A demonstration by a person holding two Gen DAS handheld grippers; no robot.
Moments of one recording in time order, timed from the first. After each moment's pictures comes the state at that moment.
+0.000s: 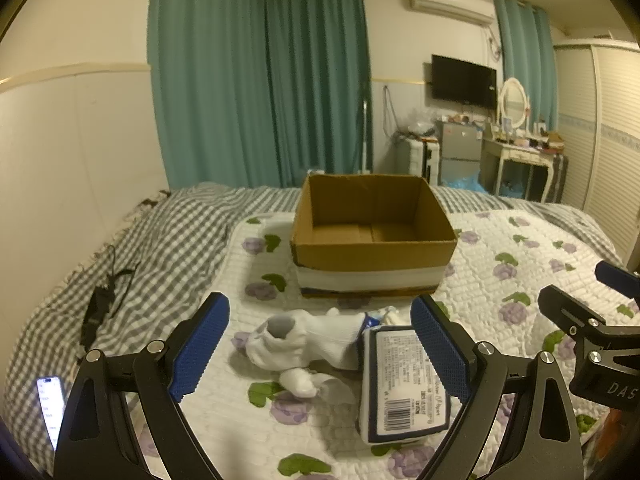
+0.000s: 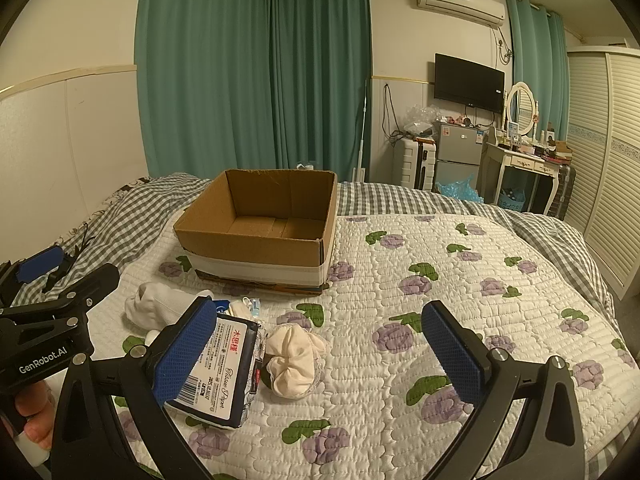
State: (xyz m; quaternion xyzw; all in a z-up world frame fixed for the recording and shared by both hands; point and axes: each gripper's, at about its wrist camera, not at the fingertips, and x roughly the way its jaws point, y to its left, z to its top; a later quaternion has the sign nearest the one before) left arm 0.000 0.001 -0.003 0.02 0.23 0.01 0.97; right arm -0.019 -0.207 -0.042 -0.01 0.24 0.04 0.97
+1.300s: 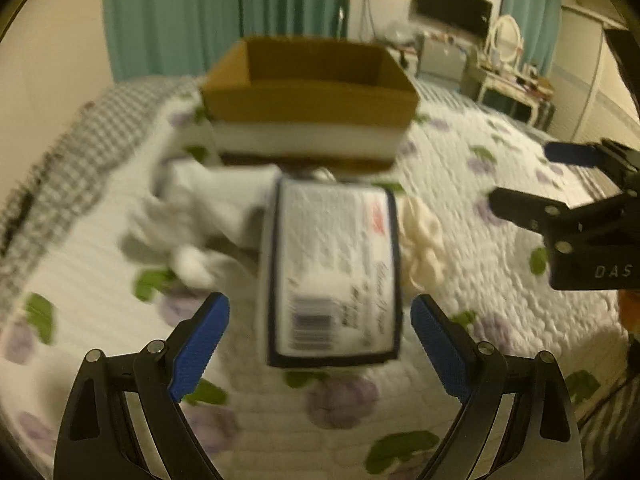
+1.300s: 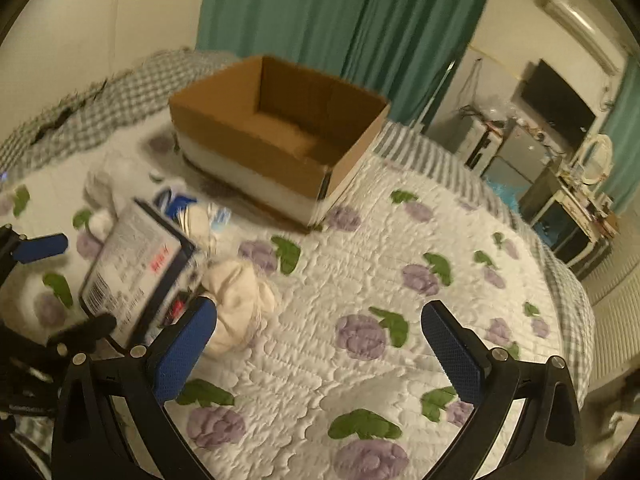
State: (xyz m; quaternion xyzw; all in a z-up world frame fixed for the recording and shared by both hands) left arm 0.018 -0.044 -0.090 -0.01 0.40 -0.04 0.91; right arm 0.063 -0.225 -0.091 -0.21 0.38 0.13 0.89
